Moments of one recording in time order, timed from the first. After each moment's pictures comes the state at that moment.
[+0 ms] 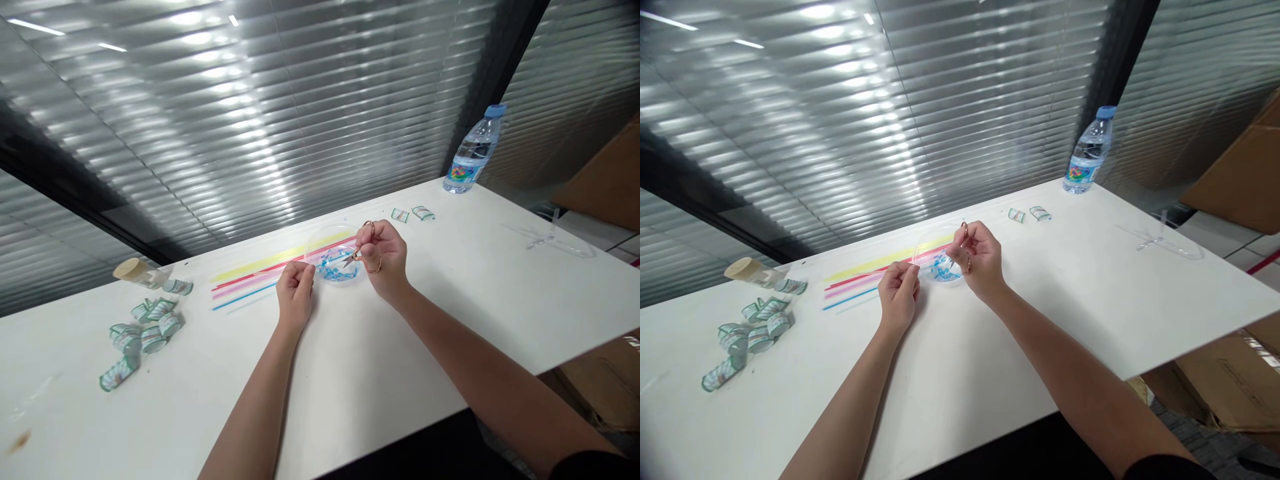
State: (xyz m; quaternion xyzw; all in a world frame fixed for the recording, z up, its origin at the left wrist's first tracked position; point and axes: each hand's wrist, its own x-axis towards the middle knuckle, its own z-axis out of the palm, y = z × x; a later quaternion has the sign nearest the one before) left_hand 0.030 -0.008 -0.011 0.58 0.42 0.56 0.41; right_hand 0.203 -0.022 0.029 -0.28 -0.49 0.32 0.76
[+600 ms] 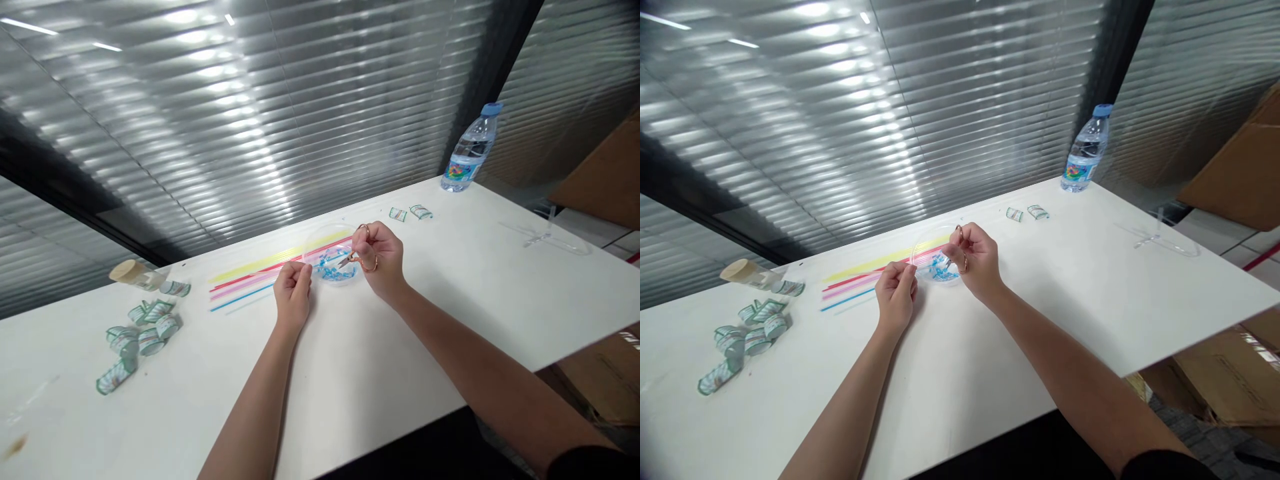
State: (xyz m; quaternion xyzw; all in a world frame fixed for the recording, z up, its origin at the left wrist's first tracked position) left_hand 0.031 -0.009 -0.009 0.58 0.42 0.56 0.41; right_hand 0.201 -0.021 0.032 -0.26 -0.50 0.32 0.76
